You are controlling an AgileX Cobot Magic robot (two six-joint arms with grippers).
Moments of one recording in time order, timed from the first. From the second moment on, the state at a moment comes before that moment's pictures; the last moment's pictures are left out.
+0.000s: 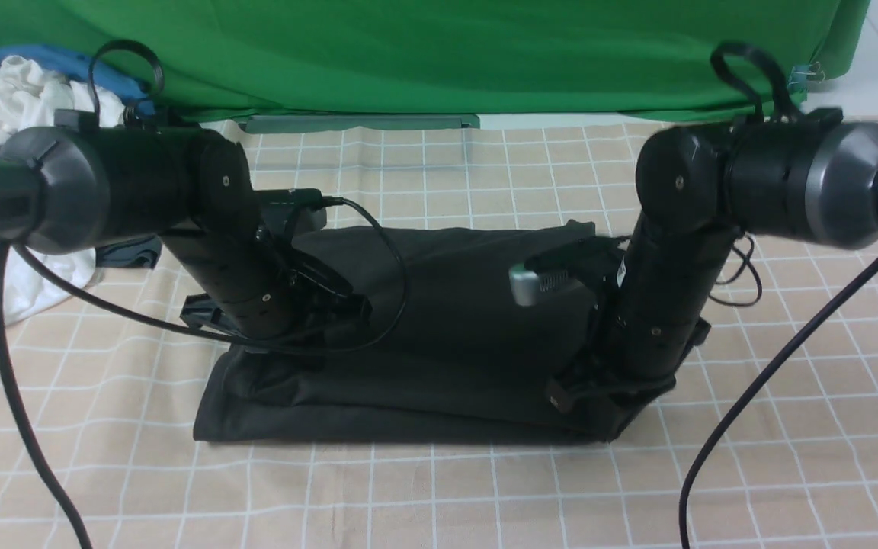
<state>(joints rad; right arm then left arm) 0.49 1.95 -1.31 0.22 1.01 -0.13 -0.32 1.86 -1.15 -0.19 0.73 -0.04</state>
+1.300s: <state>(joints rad) 0.32 2.12 -1.55 0.35 0.87 -0.19 -0.32 0.93 -0.67 -0.18 0.79 -0.14</state>
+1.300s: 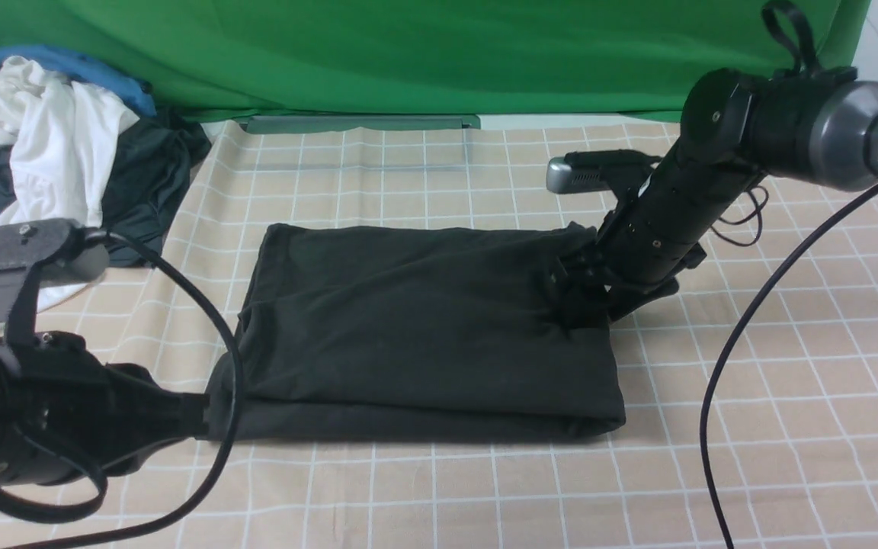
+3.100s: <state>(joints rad) 0.18 0.50 -0.81 -0.03 0.35 -0.08 -0.32 0.71 -0.63 -0.17 0.54 -0.09</state>
